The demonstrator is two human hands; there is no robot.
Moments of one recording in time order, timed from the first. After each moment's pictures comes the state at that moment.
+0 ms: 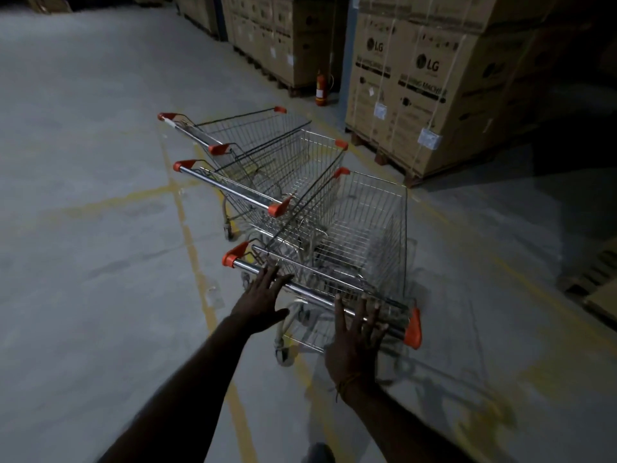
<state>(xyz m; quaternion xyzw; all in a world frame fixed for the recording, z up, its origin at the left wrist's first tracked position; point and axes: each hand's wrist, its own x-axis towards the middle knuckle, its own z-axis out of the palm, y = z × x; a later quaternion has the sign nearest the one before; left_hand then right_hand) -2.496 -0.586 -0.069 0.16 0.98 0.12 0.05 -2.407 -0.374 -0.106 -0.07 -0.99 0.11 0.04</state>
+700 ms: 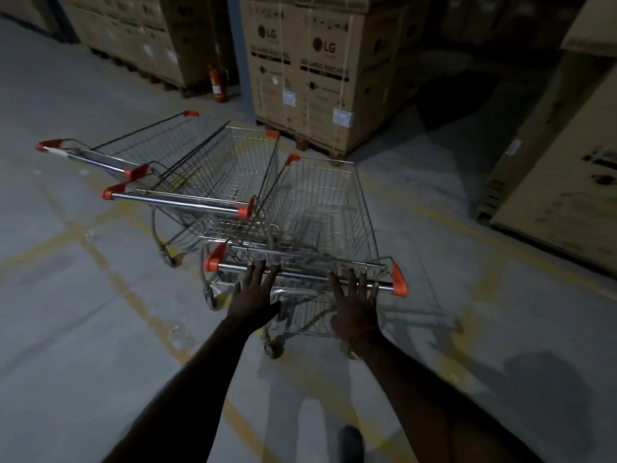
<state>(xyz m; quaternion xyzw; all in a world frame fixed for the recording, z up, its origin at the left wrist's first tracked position) -2.577 -0.642 -0.062 0.26 0.96 0.10 0.08 -2.467 -0.434 -0.063 -0.15 -0.99 0.07 -0.04</state>
